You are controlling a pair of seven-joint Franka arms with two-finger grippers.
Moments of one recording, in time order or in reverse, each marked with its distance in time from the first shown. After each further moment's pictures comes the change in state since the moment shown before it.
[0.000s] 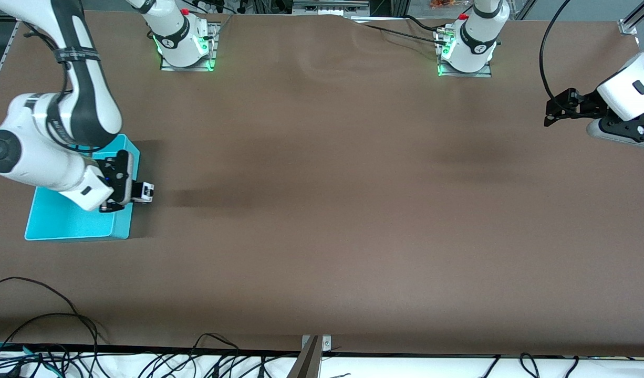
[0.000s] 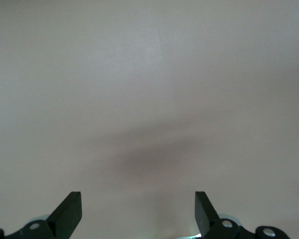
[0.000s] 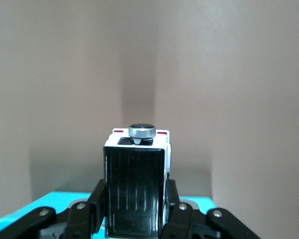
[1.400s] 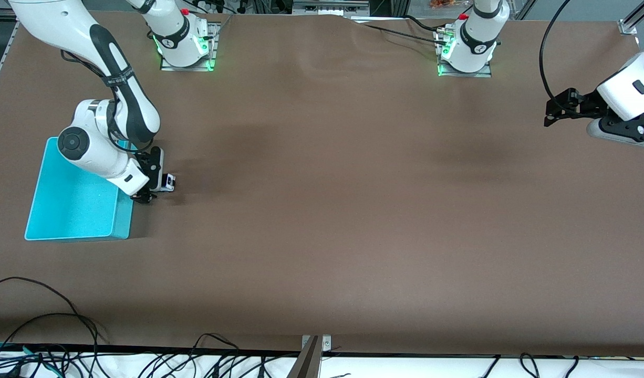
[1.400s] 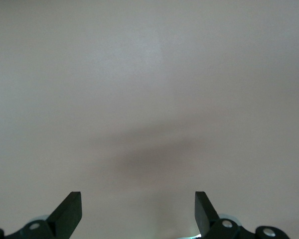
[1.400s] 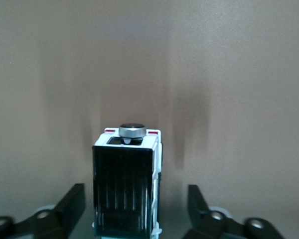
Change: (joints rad) left arm 0.000 -0.001 -0.001 0.000 0.000 0.001 0.000; right arm 0.000 0.043 0.010 -0.405 -0.025 0.492 -0.007
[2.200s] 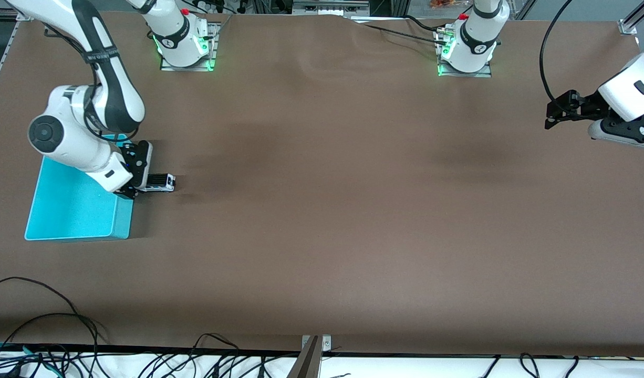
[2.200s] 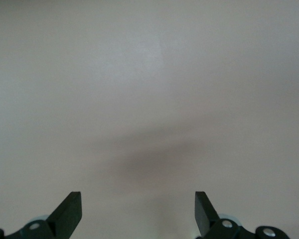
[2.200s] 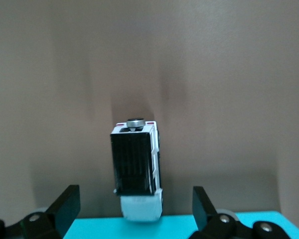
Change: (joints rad) left arm 0.000 0.000 -0.001 -0.001 0.000 0.015 0.000; right arm 0.002 -0.094 0.001 0.044 0.000 -0.148 0.075
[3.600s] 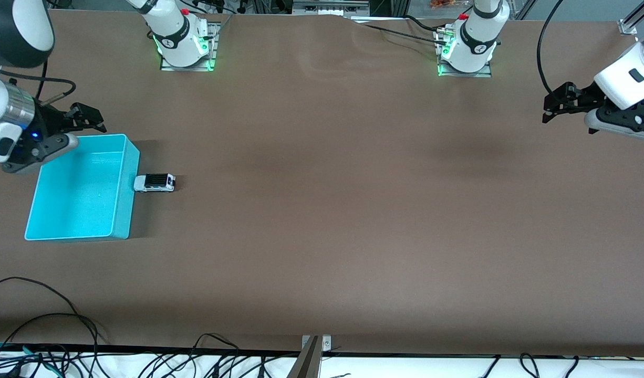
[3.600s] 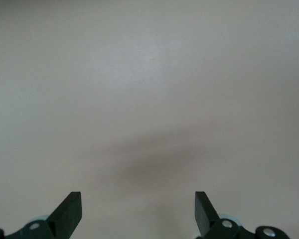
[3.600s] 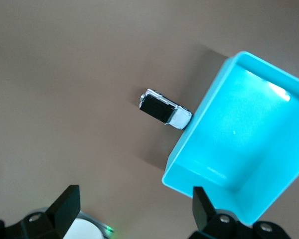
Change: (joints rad) left arm -0.002 -0.039 -0.007 -0.050 0.000 0.039 0.015; right arm -0.001 -0.164 -0.001 0.487 0.000 -0.792 0.939
